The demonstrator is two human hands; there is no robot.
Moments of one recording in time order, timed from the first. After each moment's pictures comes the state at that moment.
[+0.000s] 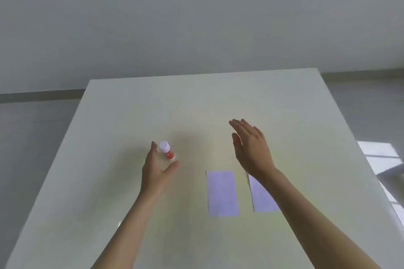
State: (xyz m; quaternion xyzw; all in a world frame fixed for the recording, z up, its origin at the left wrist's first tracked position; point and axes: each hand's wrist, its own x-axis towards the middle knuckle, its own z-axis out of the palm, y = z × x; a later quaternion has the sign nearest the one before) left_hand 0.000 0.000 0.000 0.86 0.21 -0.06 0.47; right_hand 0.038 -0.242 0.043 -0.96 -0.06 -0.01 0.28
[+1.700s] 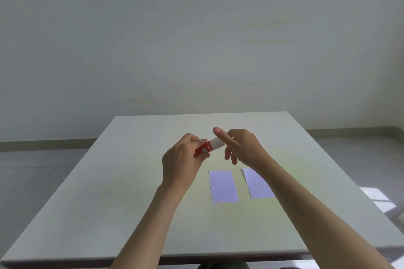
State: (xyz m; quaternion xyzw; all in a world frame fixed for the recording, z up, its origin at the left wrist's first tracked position) left_hand -0.097 -0.050 0.085 0.93 -0.09 0.25 0.25; right_hand -0.078 -0.215 0.116 -0.89 -0.07 -0.02 0.46
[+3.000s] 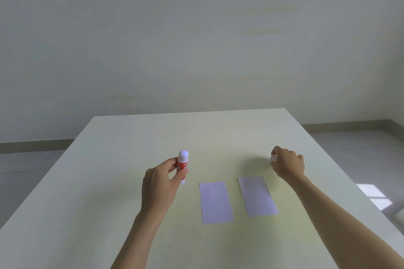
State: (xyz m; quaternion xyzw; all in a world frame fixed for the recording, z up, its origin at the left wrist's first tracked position) left_hand -0.049 -0.033 0.018 0.90 0.00 0.18 0.41; right_hand 0.031 -0.362 -0.021 -0.98 0.16 -0.07 0.08
